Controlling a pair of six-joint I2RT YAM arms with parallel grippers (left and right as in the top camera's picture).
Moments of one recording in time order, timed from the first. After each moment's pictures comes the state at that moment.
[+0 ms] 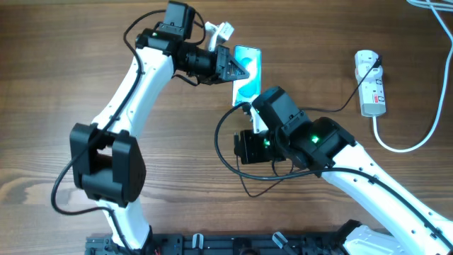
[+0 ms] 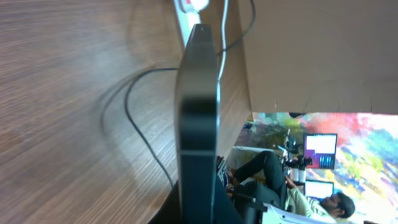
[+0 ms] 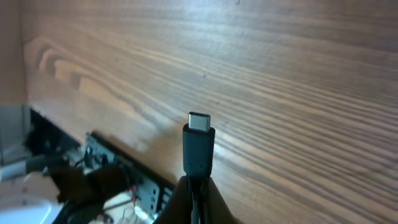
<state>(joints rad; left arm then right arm) -0.29 1.96 1.70 -0.89 1.04 -0.23 0.71 1.35 1.15 -0.86 -0.35 0.63</state>
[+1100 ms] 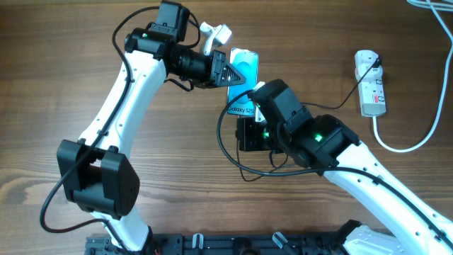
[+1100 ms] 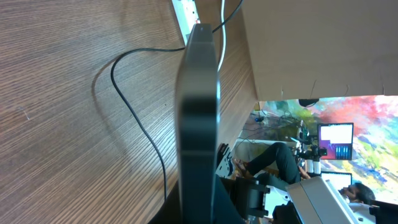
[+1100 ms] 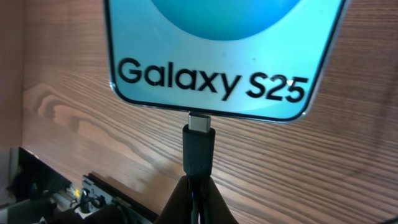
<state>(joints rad) -0.28 1.88 1.70 -1.03 1.00 -0.12 0.71 1.35 1.20 -0.82 -0.22 0.68</state>
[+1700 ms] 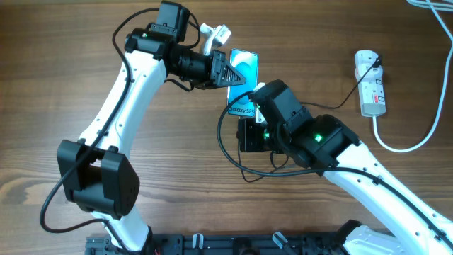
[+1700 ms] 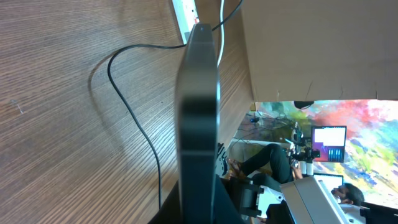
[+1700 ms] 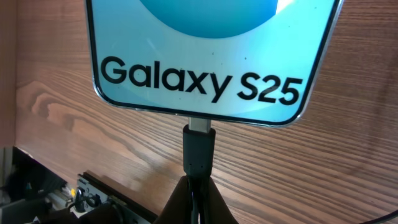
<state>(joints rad) -0.28 1.88 1.70 -1.04 1.01 -0.15 0.71 1.35 1.20 -0.83 -0.21 0.67</state>
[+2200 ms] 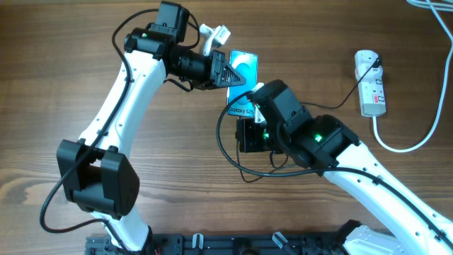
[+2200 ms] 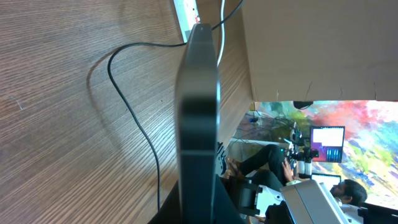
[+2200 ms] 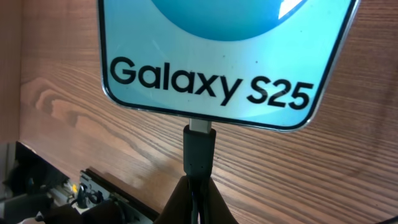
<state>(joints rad) -0.28 1.88 1.70 -1.05 1.01 -0.16 0.71 1.35 1.20 -0.82 -0.23 0.65</state>
